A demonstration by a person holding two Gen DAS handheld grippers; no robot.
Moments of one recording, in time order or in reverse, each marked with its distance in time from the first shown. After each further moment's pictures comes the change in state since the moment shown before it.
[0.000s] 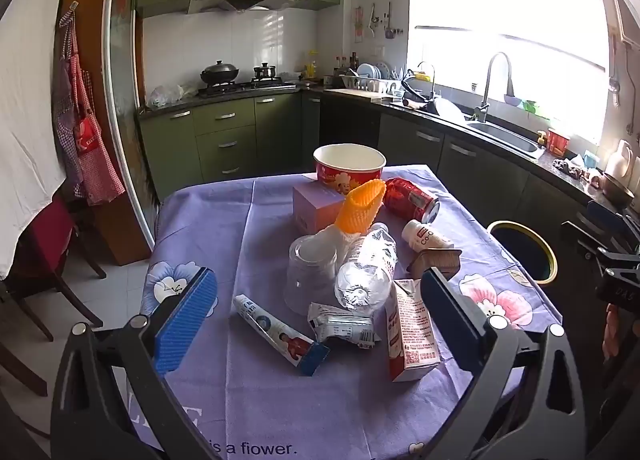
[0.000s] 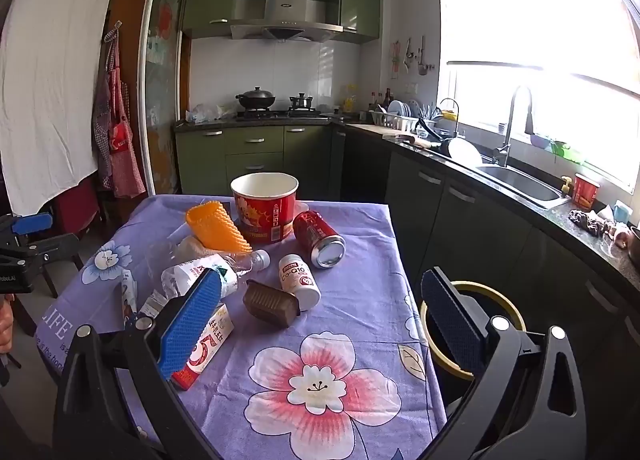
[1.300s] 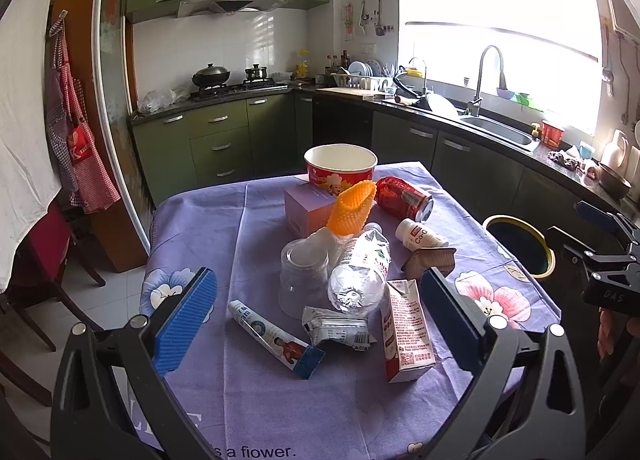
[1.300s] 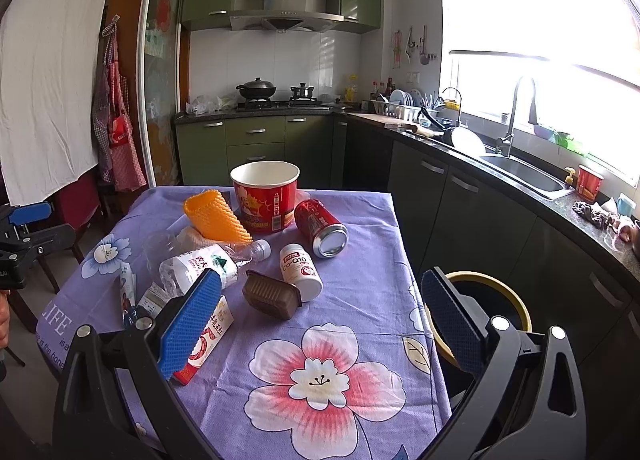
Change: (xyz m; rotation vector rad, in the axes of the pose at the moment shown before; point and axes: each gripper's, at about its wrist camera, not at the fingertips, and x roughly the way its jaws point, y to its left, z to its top) left arm 0.002 -0.007 0.004 0.030 0.004 -0.014; right arm 0.012 0.001 -0.006 0.008 0.032 0.011
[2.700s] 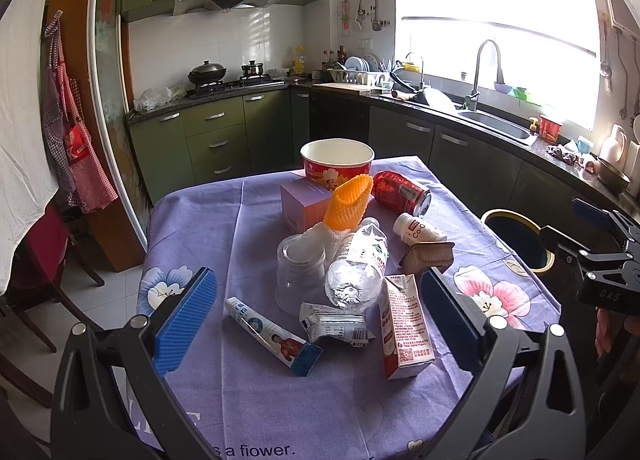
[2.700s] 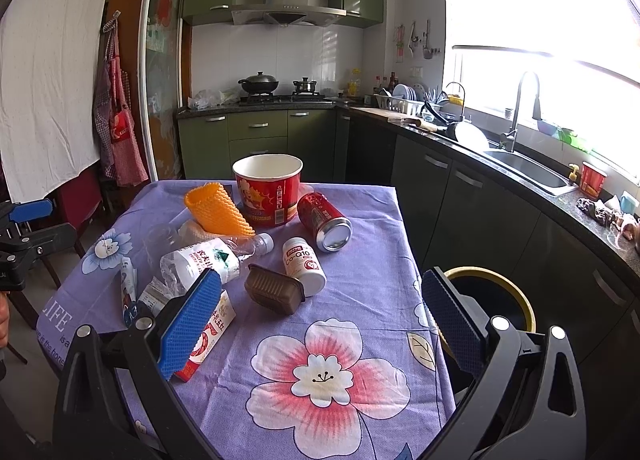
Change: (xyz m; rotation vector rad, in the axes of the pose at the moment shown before) left arm 0.003 -0.004 -0.002 0.005 0.005 -0.004; right arm 0.004 0.002 -0.003 0.001 0.019 0.008
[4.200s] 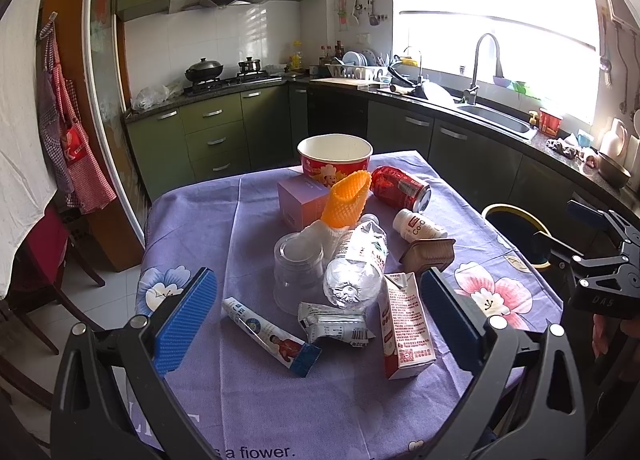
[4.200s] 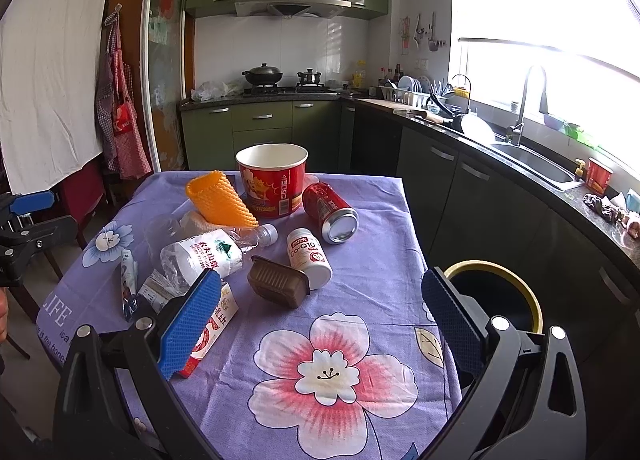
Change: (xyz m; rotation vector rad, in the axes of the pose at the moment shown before) left arm 0.007 -0.002 -0.009 0.017 0.014 -0.002; right arm 0.014 -0.001 0.000 -0.004 0.041 0.019
